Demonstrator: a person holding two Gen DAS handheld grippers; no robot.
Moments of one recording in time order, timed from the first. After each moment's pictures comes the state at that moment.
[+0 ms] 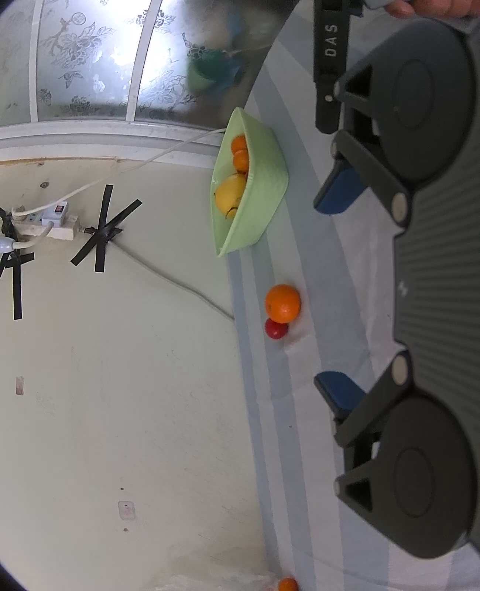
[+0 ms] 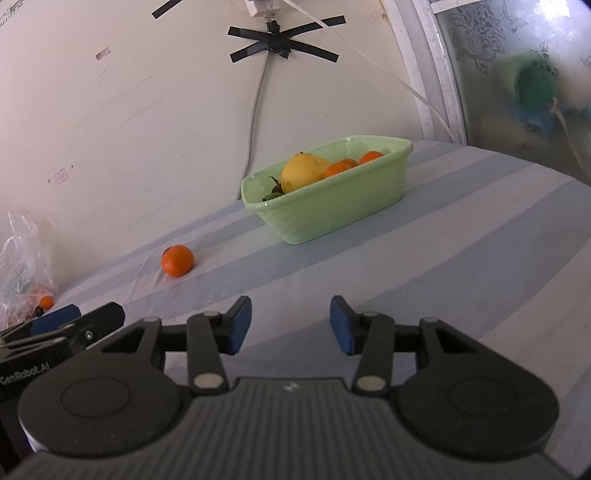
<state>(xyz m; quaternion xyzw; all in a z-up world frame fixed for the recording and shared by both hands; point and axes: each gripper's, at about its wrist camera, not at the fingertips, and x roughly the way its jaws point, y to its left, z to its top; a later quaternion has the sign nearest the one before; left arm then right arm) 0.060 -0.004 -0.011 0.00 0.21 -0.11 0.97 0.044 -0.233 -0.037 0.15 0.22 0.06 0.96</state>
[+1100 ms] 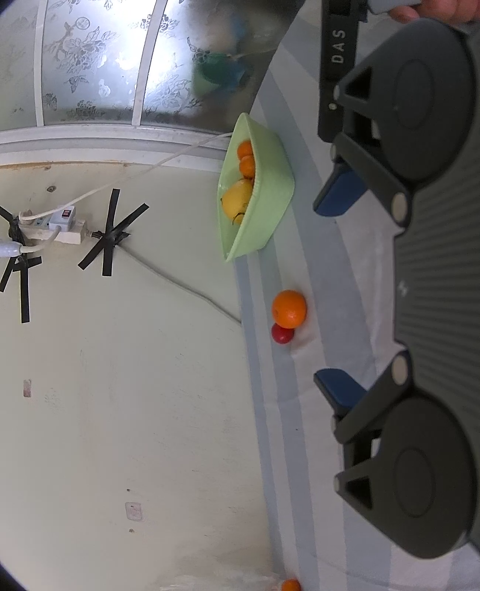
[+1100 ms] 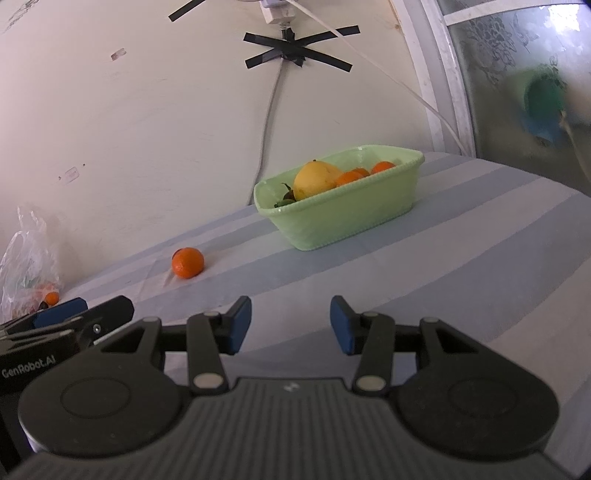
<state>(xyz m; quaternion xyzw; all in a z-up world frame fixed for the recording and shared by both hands) 0.055 -0.009 -0.010 0.00 0.20 -0.11 0.97 0.041 -0.230 -0.035 0.13 0.20 0.07 0.97</state>
